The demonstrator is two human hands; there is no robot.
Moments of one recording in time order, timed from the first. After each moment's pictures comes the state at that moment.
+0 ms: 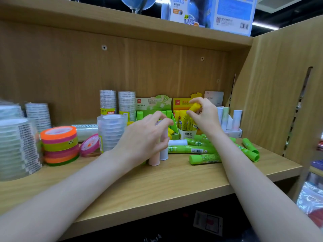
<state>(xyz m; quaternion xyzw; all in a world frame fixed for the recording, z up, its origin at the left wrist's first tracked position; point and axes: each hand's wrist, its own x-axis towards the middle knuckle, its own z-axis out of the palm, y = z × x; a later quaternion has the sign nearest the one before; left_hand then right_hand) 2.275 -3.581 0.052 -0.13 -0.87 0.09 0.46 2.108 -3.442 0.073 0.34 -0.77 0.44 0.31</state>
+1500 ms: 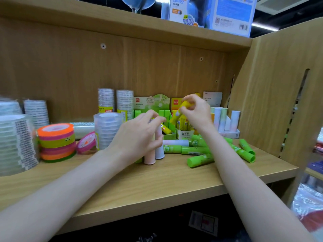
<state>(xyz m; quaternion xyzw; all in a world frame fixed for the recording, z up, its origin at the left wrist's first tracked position) 2.277 -3.580 0.051 -0.09 -0.88 0.08 0.46 2.128 -3.452 0.084 0.34 -0.75 0.49 0.28</state>
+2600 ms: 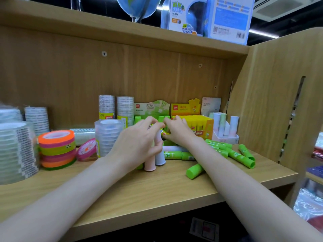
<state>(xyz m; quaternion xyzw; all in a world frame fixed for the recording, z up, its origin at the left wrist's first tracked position) 2.278 -3.582 0.052 -0.07 -0.88 0.09 0.46 2.116 -3.491 0.058 0.43 -0.86 0.10 0.25</state>
